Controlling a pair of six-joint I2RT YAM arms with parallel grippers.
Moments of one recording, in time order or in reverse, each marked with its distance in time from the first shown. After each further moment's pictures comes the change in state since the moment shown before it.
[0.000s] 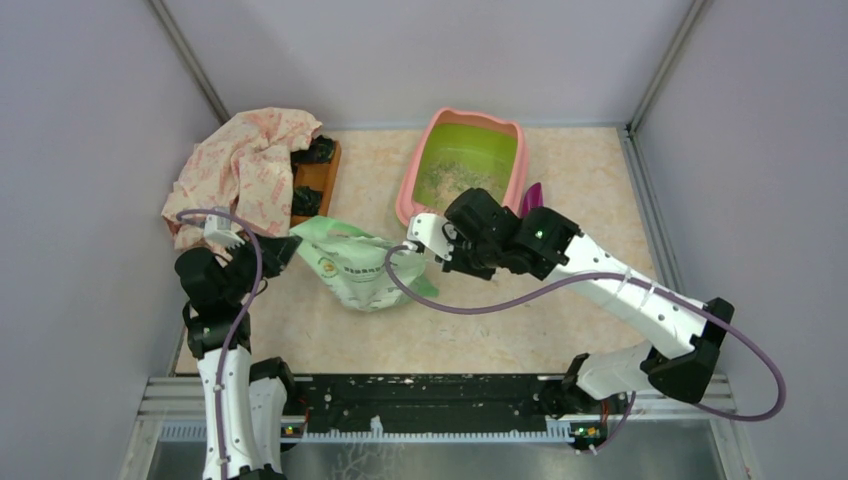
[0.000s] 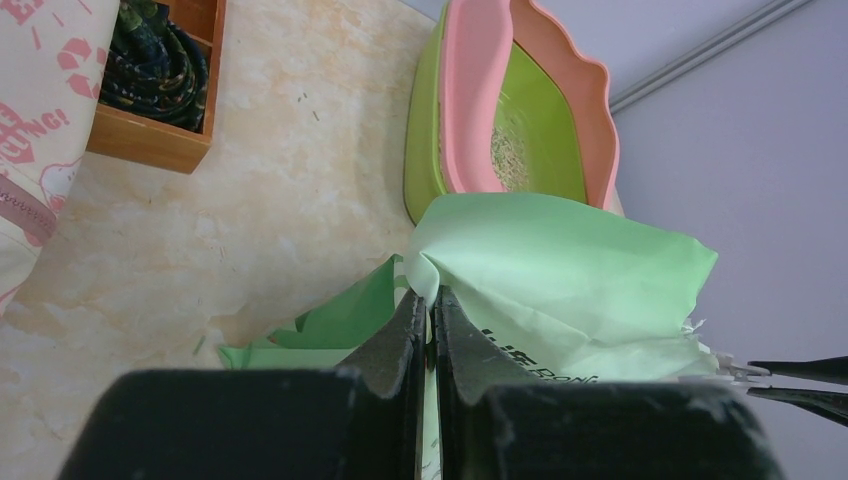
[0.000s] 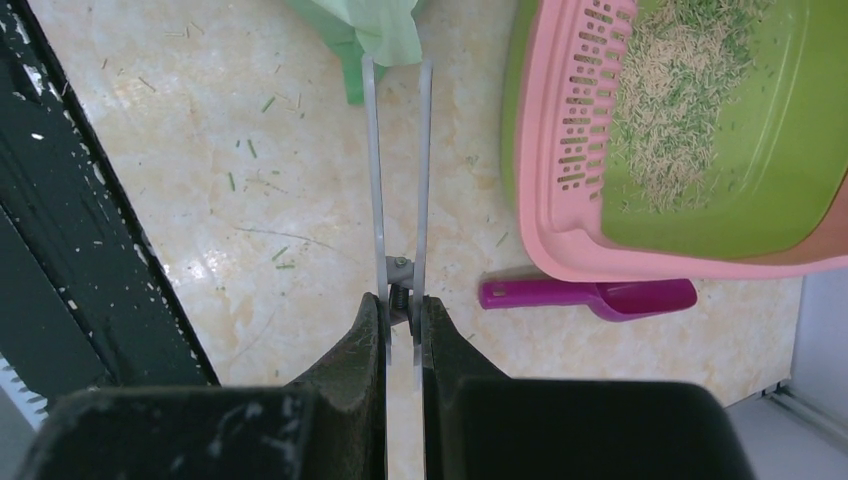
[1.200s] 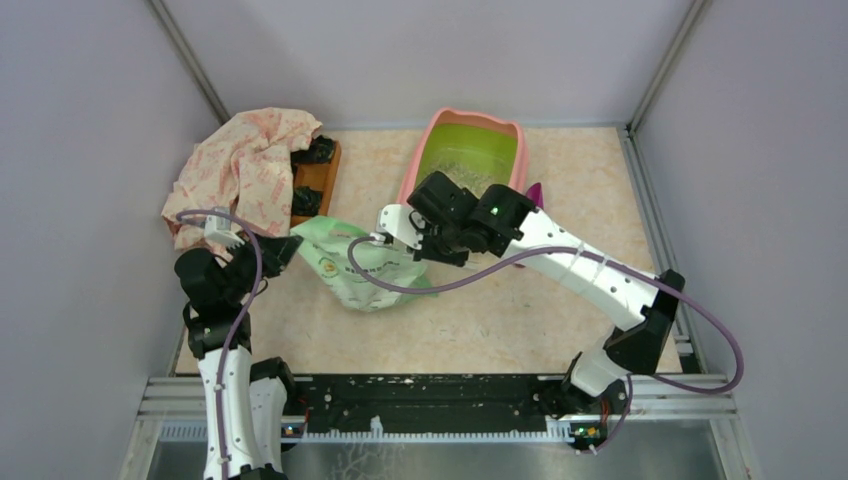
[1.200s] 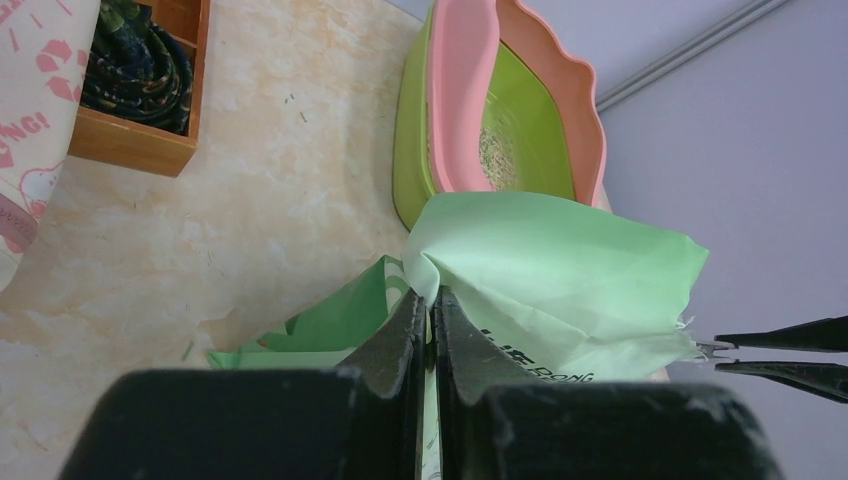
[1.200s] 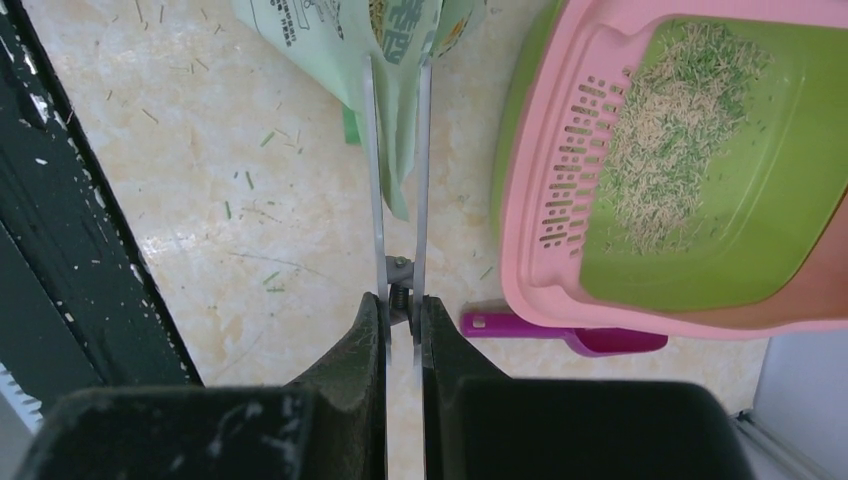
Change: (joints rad) left arm 0.003 0.000 -0.011 0.029 0.027 -0.019; right arm 0.024 0.237 0.232 -0.074 -0.011 -0.033
